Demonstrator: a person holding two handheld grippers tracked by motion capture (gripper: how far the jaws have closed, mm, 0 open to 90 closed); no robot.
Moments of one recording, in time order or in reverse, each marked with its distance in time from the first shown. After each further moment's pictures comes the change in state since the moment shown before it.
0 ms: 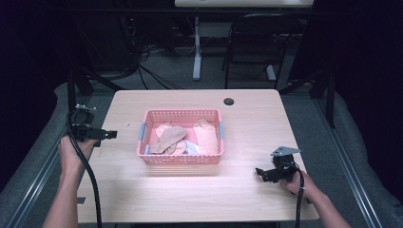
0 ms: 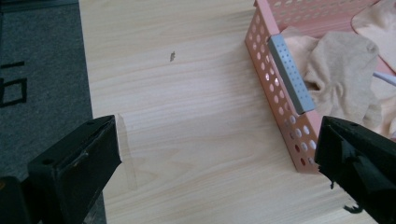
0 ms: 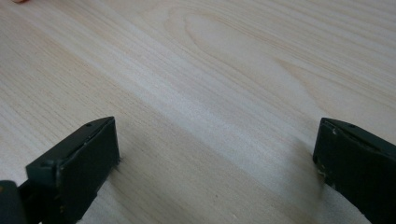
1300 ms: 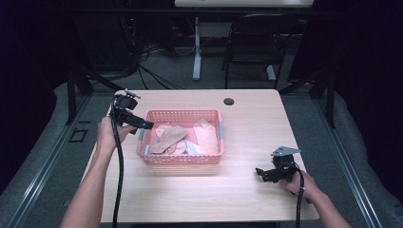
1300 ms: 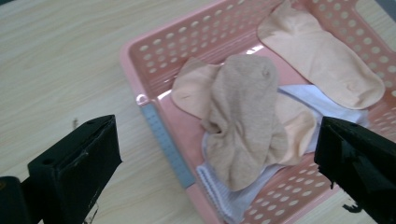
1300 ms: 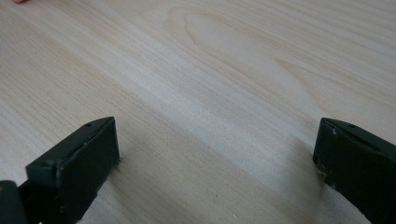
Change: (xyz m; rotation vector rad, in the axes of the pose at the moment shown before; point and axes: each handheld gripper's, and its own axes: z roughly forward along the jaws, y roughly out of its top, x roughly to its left) left arm -0.096 0.064 0.036 0.078 -0.134 0.232; right arm 0.000 0.000 0.000 -0.001 -0.003 0.001
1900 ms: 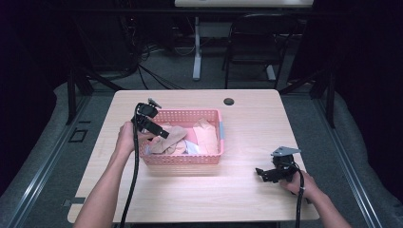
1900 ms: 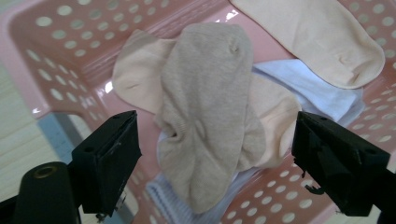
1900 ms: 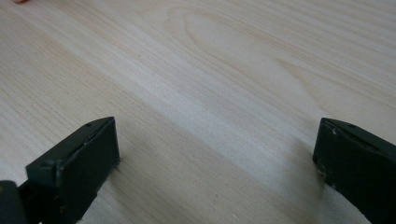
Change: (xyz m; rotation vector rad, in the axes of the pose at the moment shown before) left arm -0.028 0.006 0.063 0.156 -0.075 0.043; right arm 0.000 0.000 0.000 0.000 0.000 0.000
